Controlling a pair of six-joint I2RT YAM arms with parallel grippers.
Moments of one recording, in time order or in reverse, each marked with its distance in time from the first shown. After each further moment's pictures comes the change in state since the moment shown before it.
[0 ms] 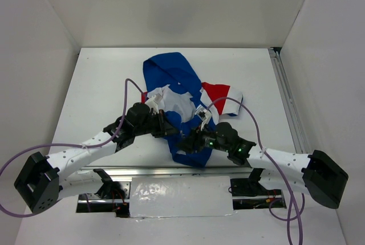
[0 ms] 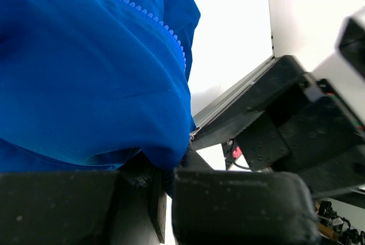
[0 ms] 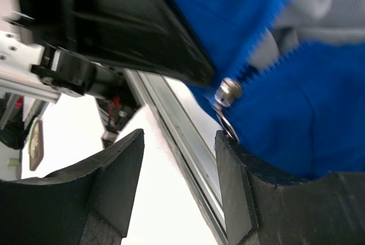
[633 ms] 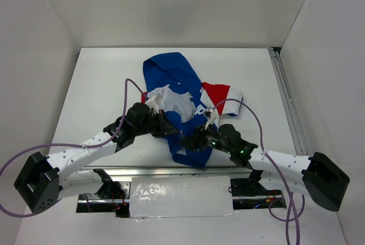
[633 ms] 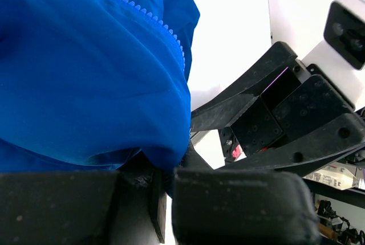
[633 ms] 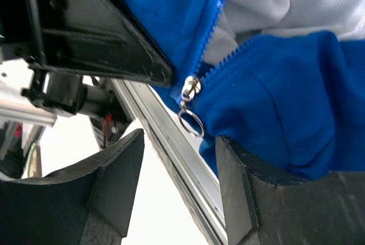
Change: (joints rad) left arm 0.000 0.000 0.000 0.001 0.002 -0.002; right arm -0.028 -0.025 -0.066 0.039 0.071 0.053
